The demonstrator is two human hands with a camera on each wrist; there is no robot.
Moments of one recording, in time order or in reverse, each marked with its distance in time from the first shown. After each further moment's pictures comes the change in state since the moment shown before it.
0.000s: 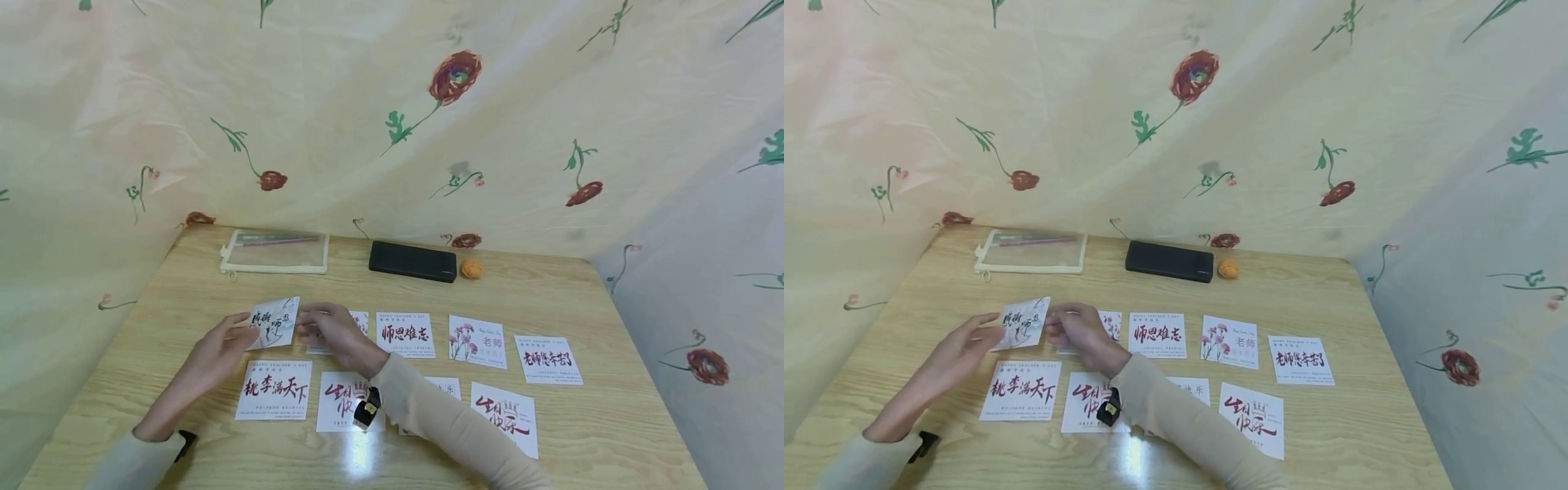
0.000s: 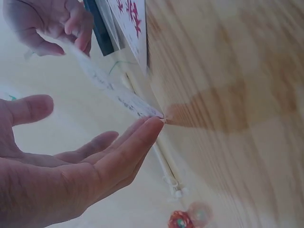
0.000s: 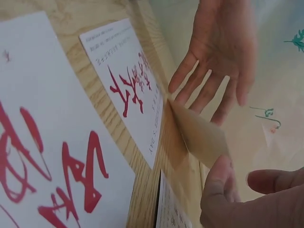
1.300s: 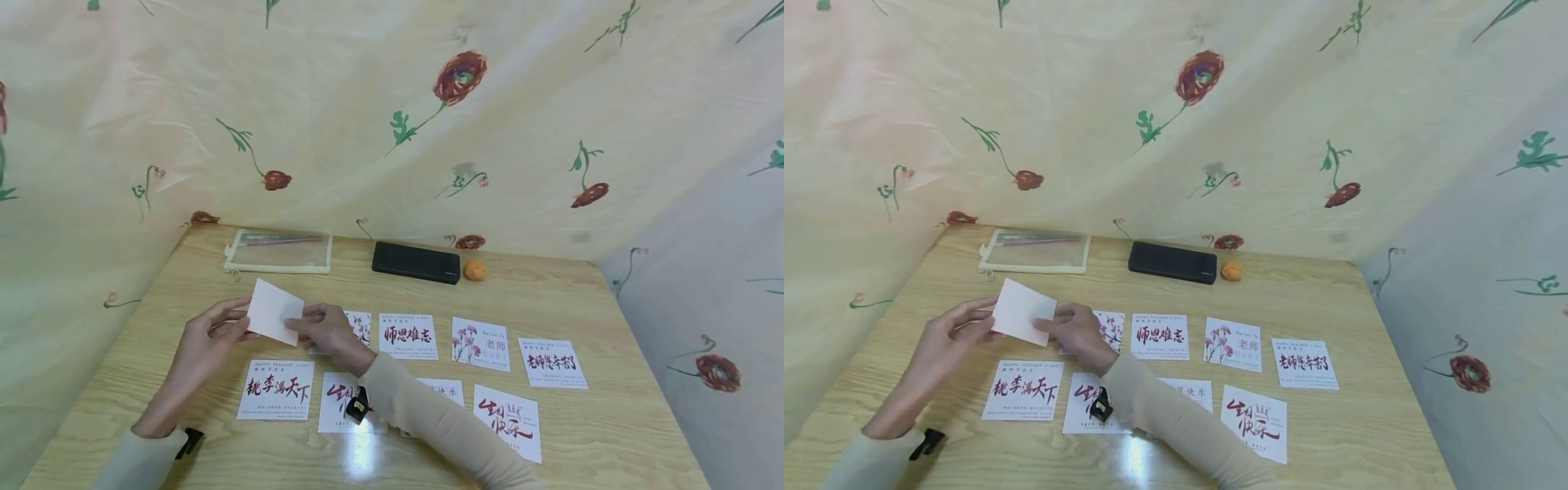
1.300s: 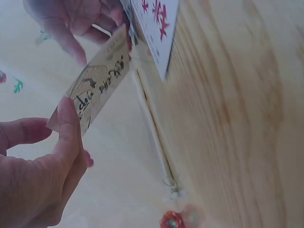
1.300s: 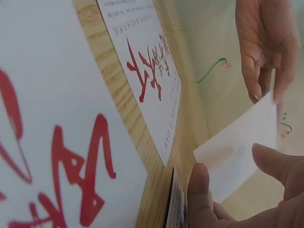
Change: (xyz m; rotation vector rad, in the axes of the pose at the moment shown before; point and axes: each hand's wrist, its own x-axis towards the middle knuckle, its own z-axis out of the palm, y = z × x) left_hand -0.003 0.004 -0.005 -0.295 0.251 0.205; right_hand 0.010 0.007 0.012 -0.268 0.105 0.004
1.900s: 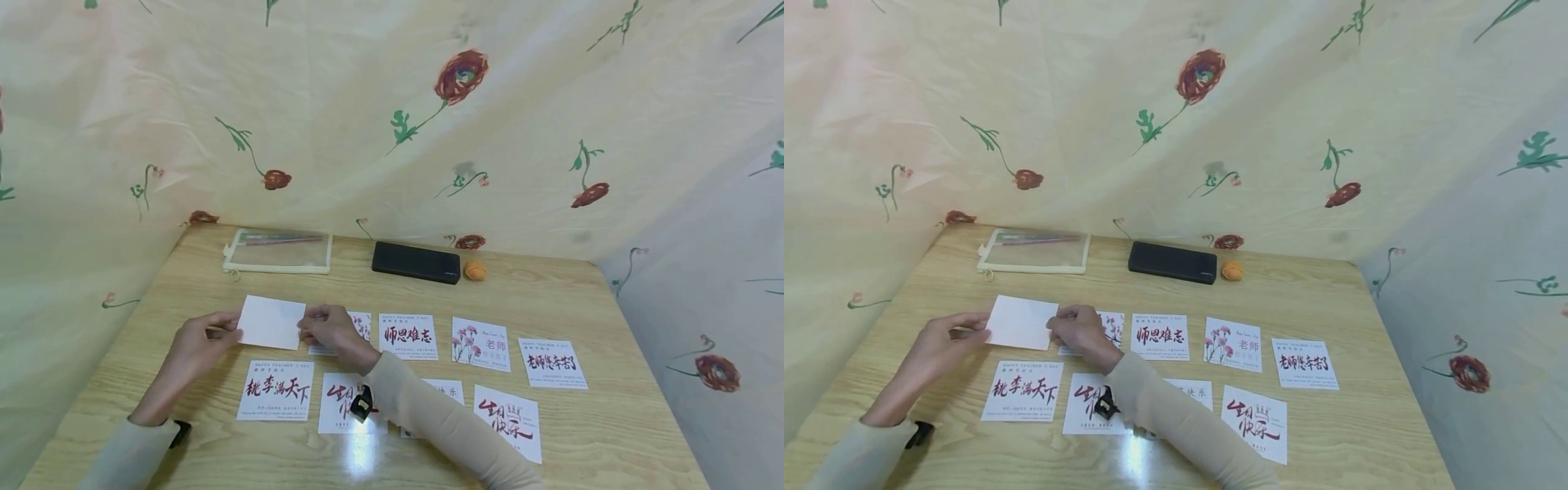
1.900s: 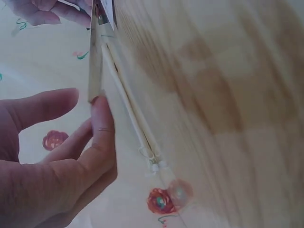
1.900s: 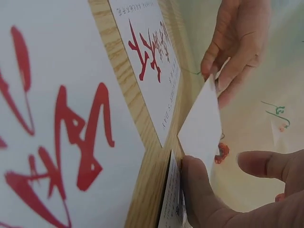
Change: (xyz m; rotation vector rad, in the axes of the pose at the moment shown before) left_hand 0.011 -0.022 -0.015 0.315 -0.058 -0.134; right_hand 0.001 0.001 -0.008 0.006 -0.024 0.001
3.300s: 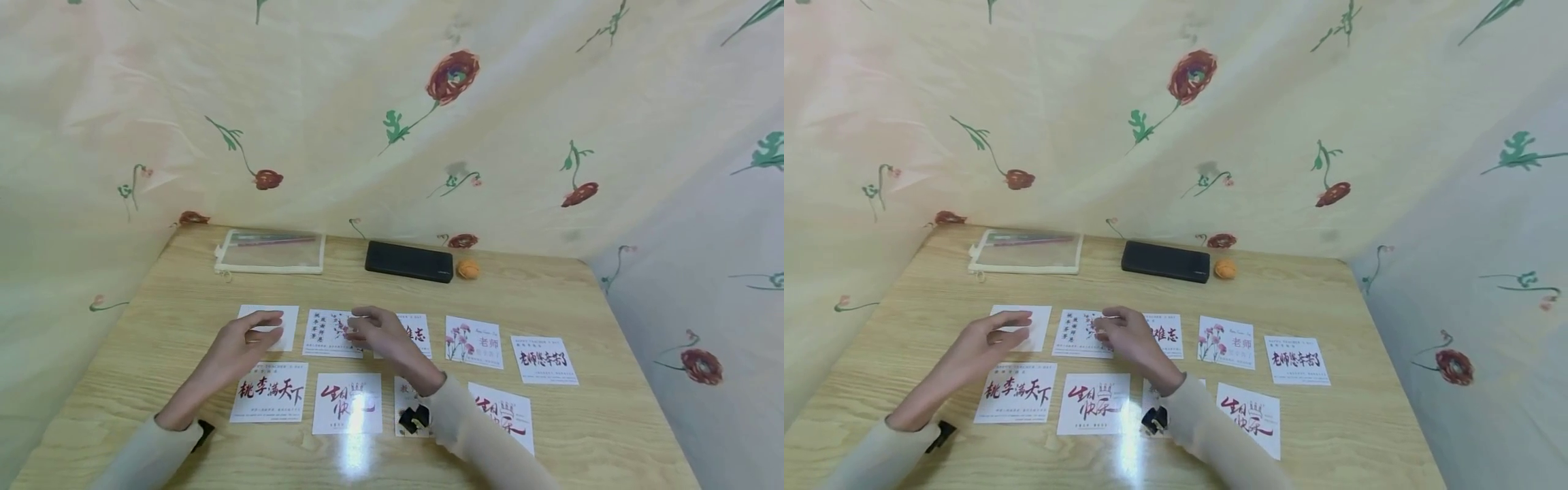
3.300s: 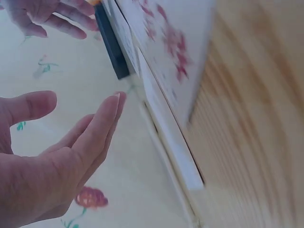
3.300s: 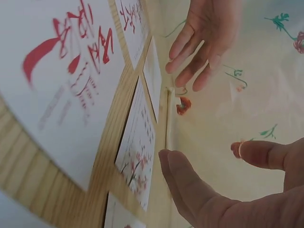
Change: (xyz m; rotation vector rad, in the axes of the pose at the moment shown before) left_hand -0.004 0.042 0.038 -0.096 -0.141 0.196; right_hand -0.057 0.002 -0.078 -0.041 0.038 -0.058
